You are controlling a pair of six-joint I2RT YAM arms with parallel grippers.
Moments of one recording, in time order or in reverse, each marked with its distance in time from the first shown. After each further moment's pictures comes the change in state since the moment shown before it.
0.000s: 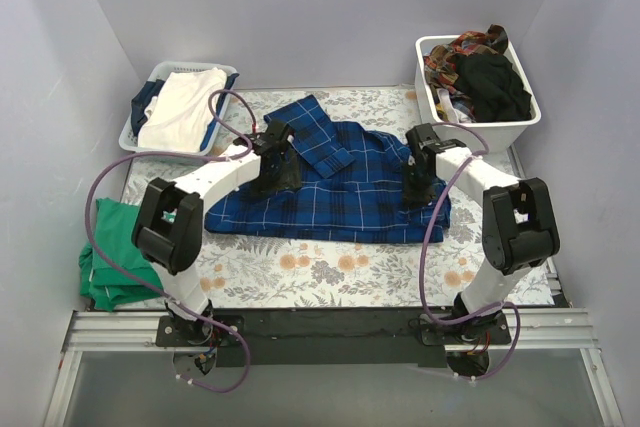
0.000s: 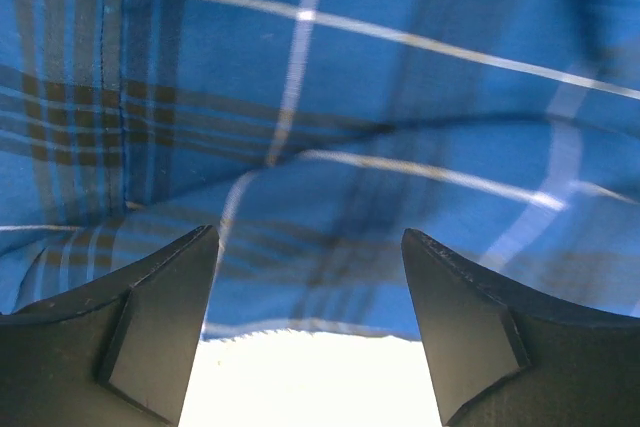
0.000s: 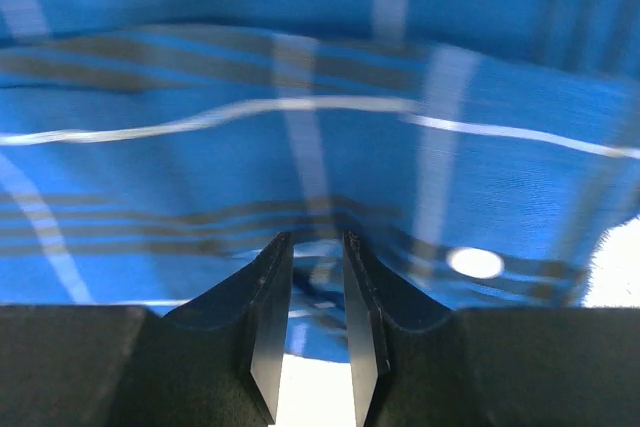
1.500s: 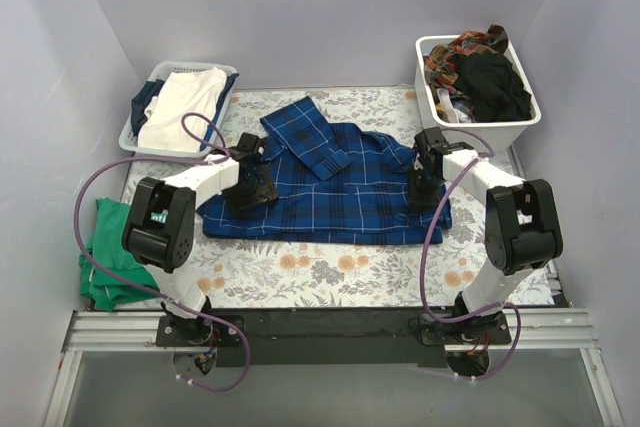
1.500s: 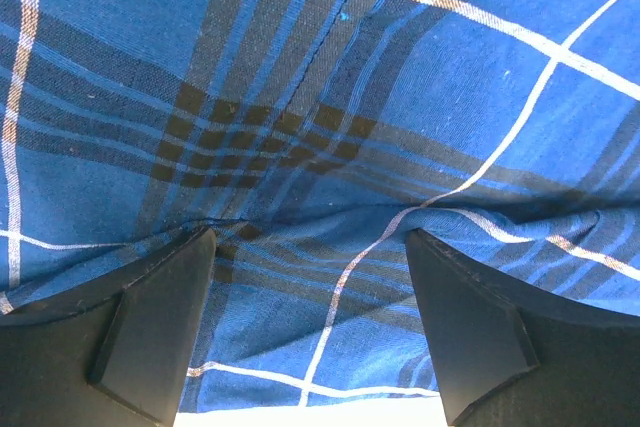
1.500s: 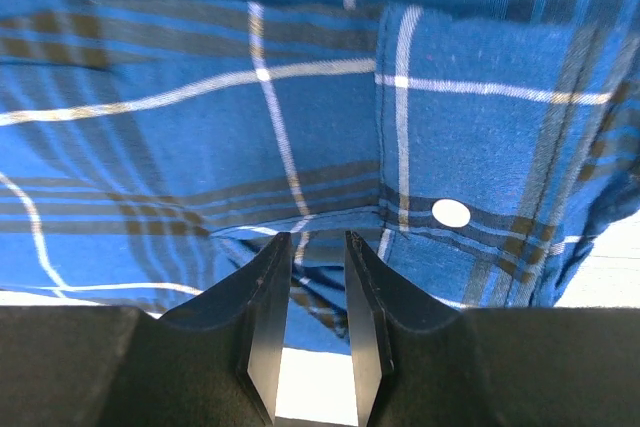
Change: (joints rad) left arm 0.173 0.014 -0.192 0.044 0.076 -0.042; right arm -0.070 -0.008 -0.039 -0.010 -0.066 -0.052
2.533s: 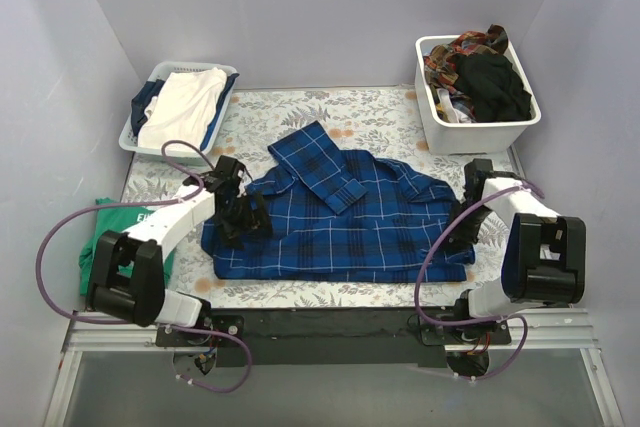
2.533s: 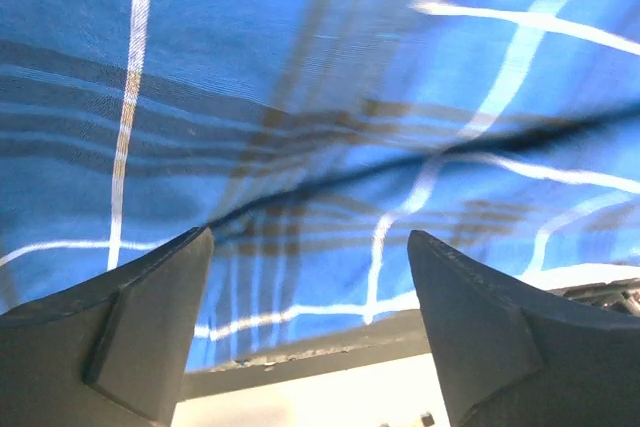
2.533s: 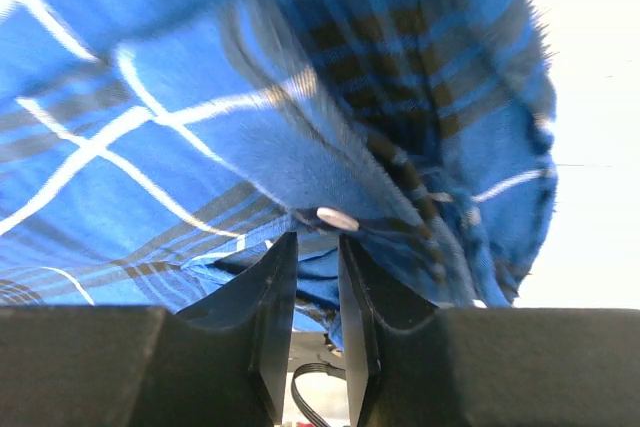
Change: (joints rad) left arm 0.031 -0.346 -0.294 -0.083 0.304 0.041; right arm -0.304 -0.211 -0.318 -0.140 -0.055 0.102
